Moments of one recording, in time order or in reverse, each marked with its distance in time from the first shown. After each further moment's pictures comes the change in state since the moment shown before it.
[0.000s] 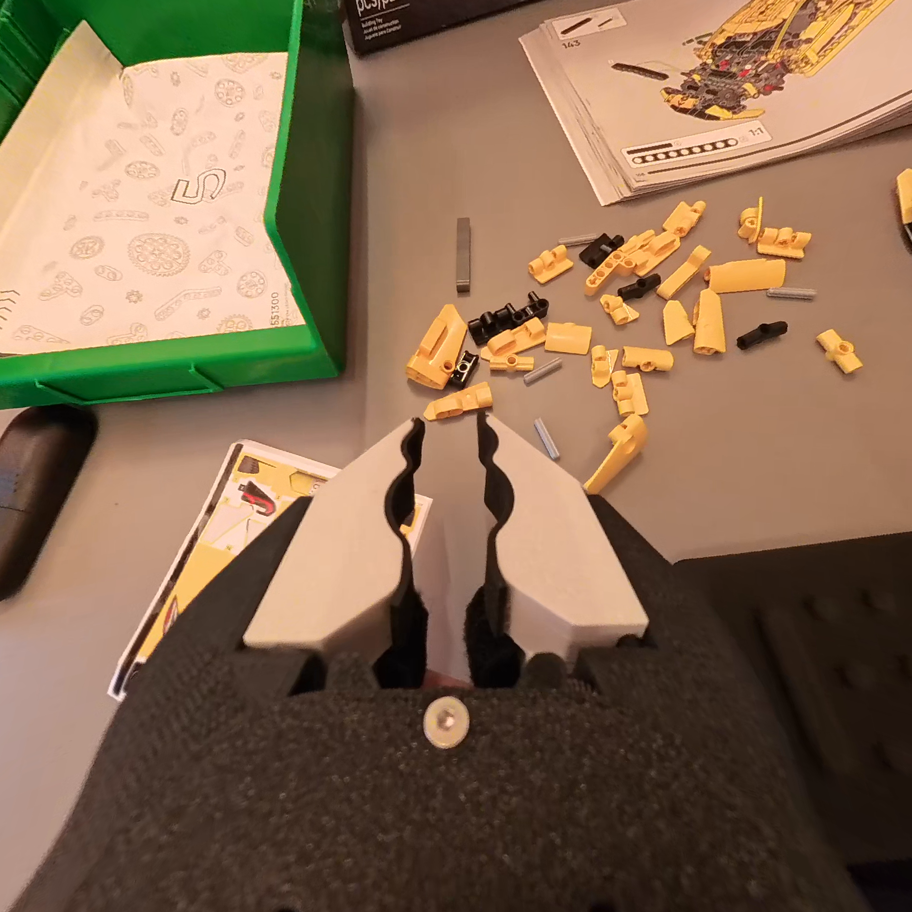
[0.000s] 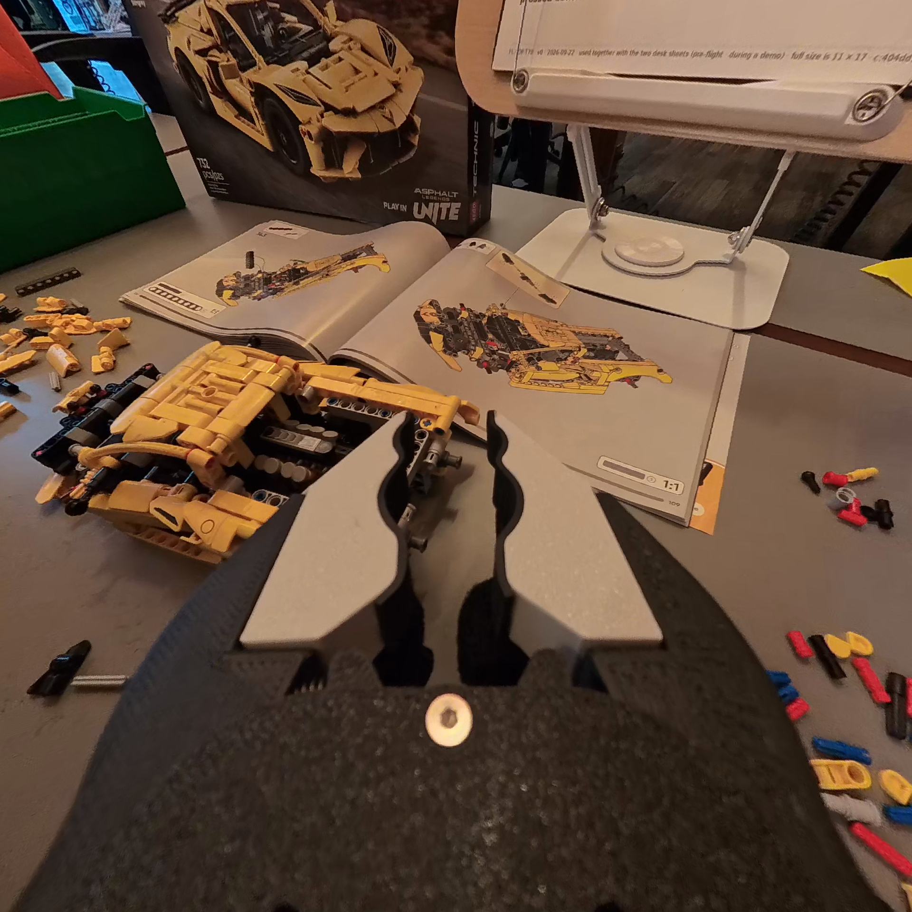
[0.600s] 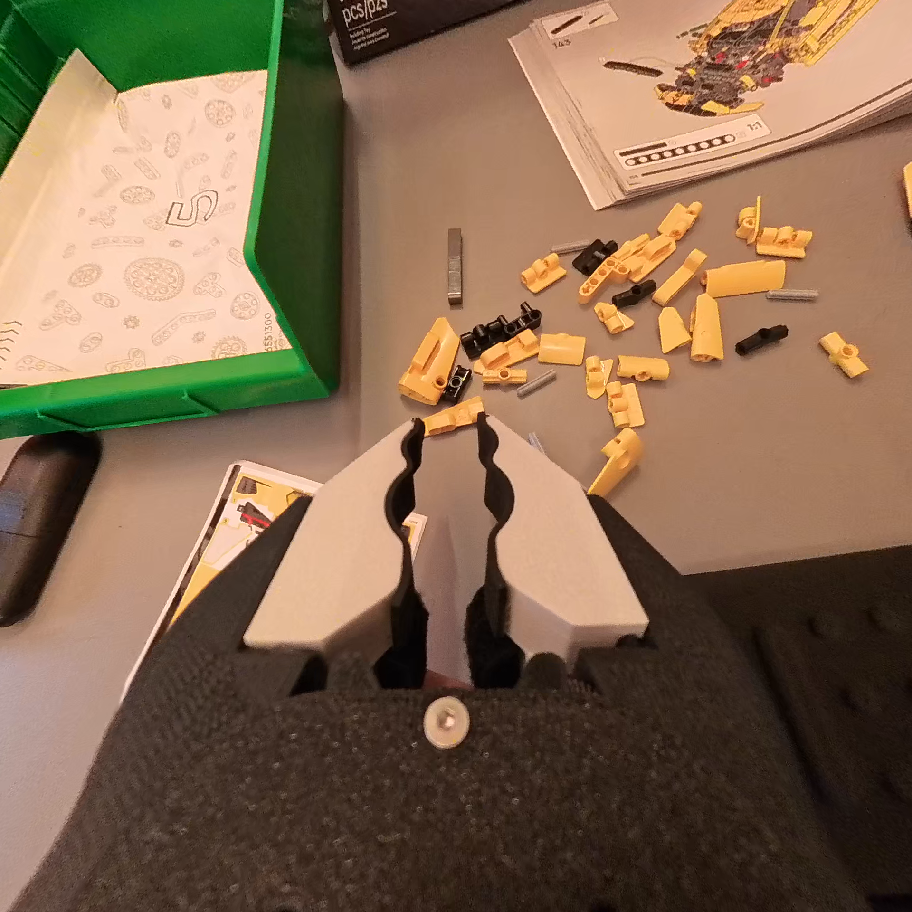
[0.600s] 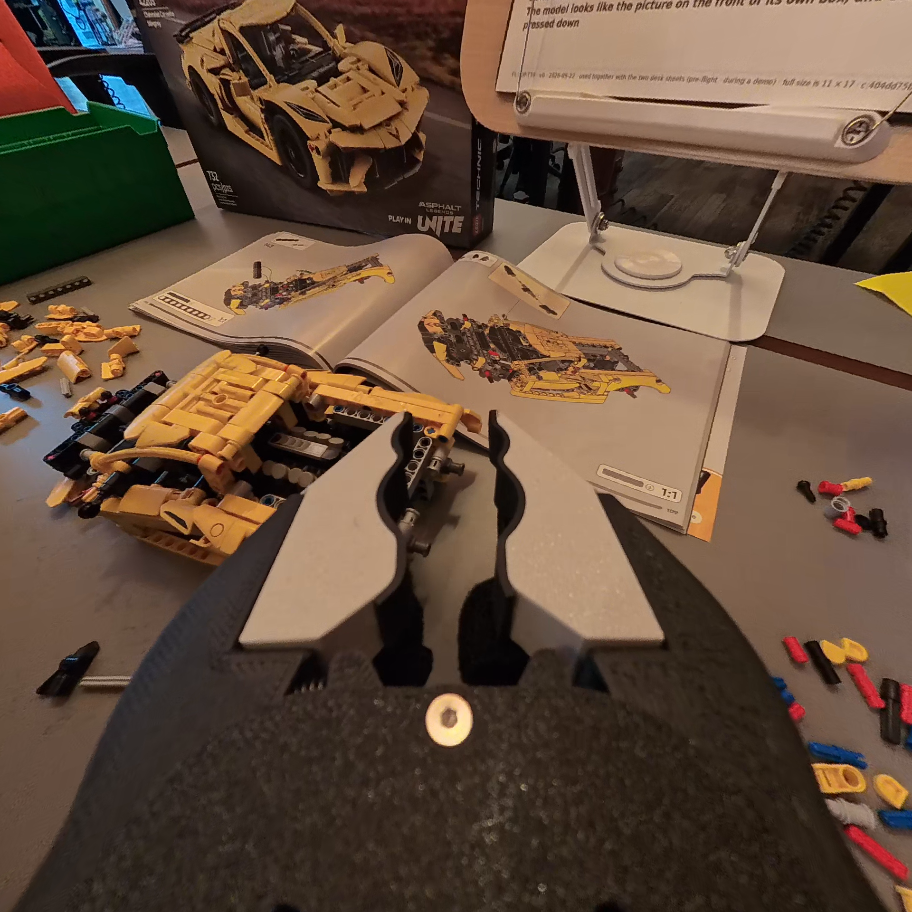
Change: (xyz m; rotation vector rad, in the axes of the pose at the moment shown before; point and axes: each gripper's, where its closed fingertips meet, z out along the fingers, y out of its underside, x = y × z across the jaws) left arm 0.005 -0.007 0.006 -0.008 -0.011 0.037; right arm -0.001 -0.005 -0.003 0.019 -0.005 -0.005
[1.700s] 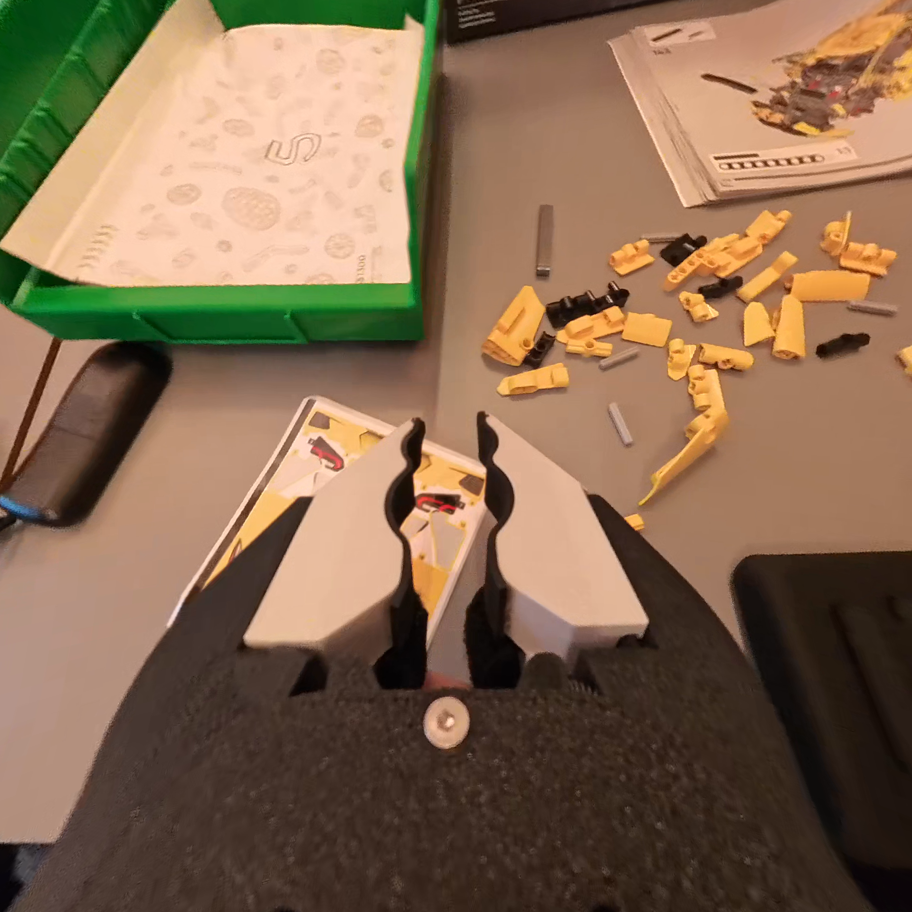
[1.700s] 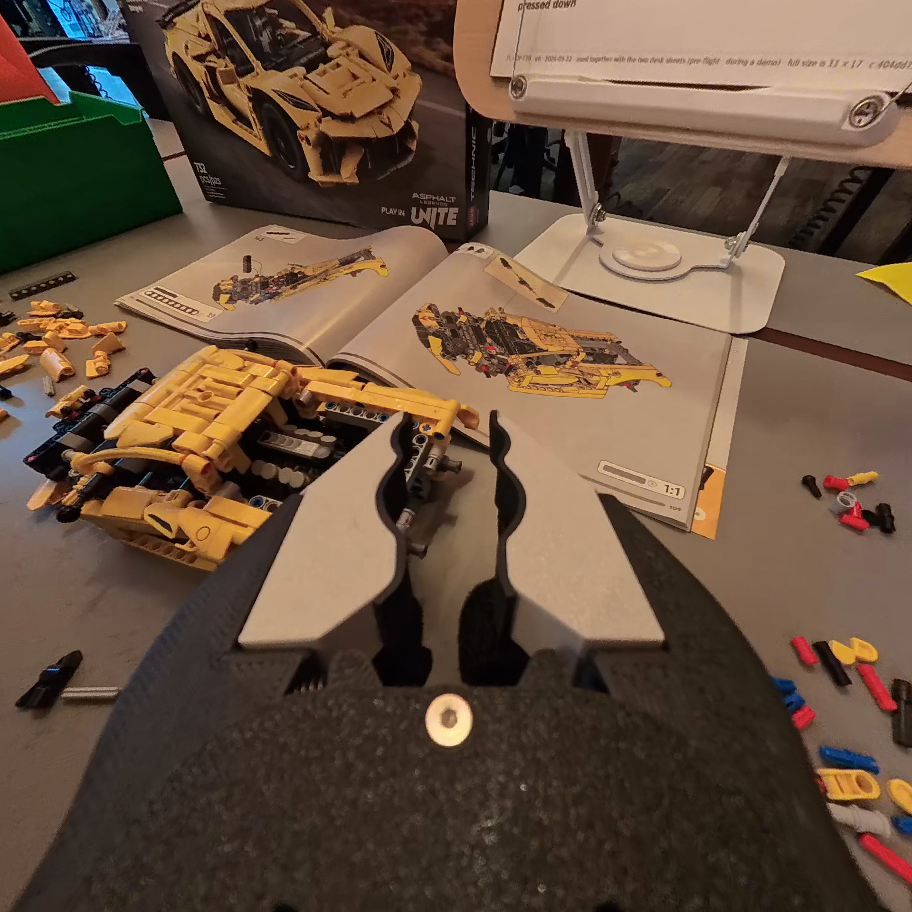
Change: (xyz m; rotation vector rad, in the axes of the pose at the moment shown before) left arm -0.042 0.022 -0.016 0.020 -0.055 -0.118; right arm 0.002 0.005 0.005 -0.008 0.012 0.003
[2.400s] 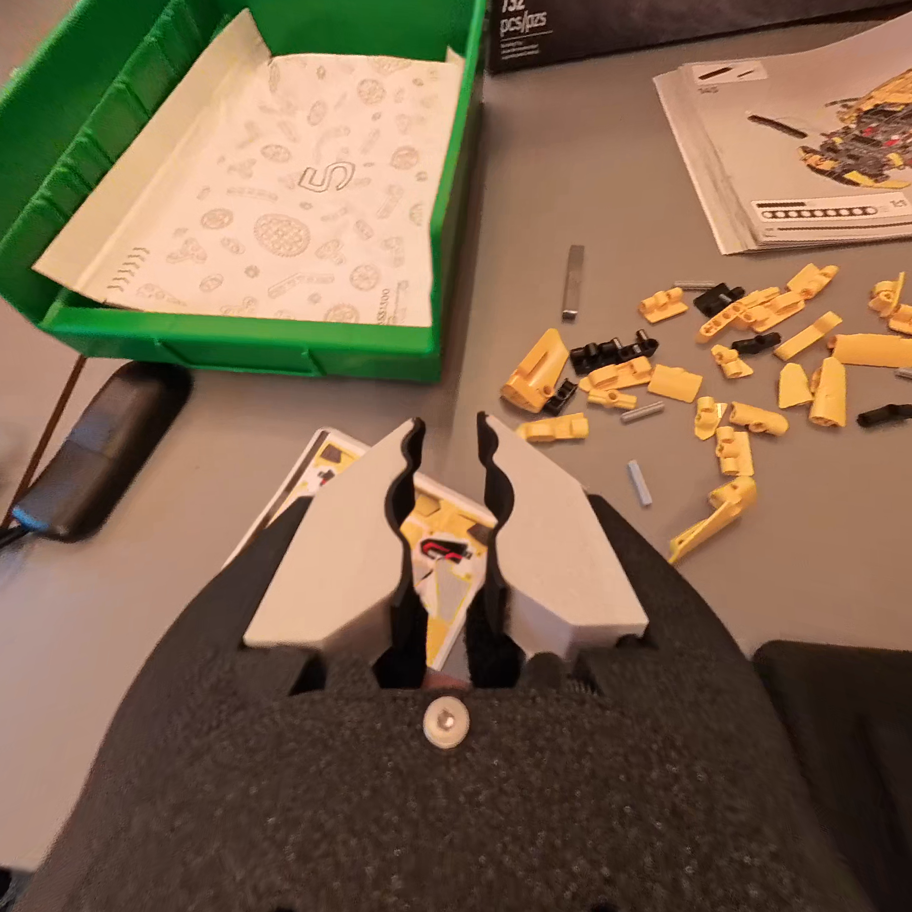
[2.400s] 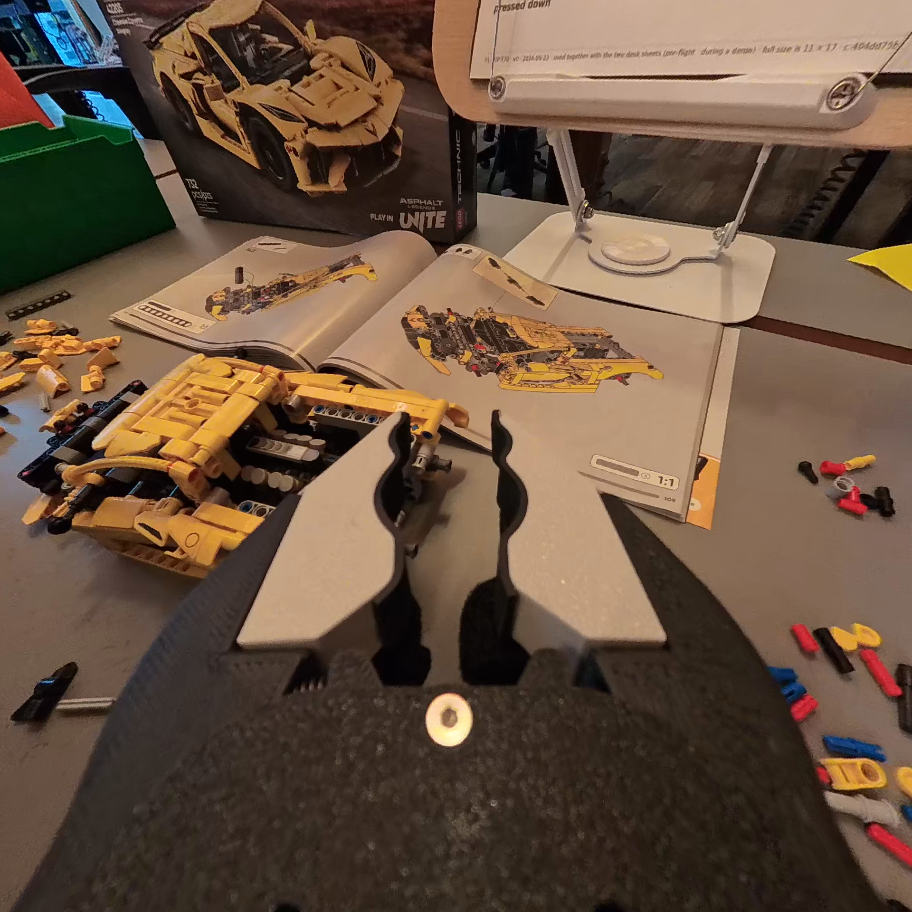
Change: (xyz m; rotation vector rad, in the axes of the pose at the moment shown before) left arm -0.008 -0.016 0.016 0.017 -0.074 -0.046; right arm 0.007 0.002 0.000 0.012 0.012 0.037
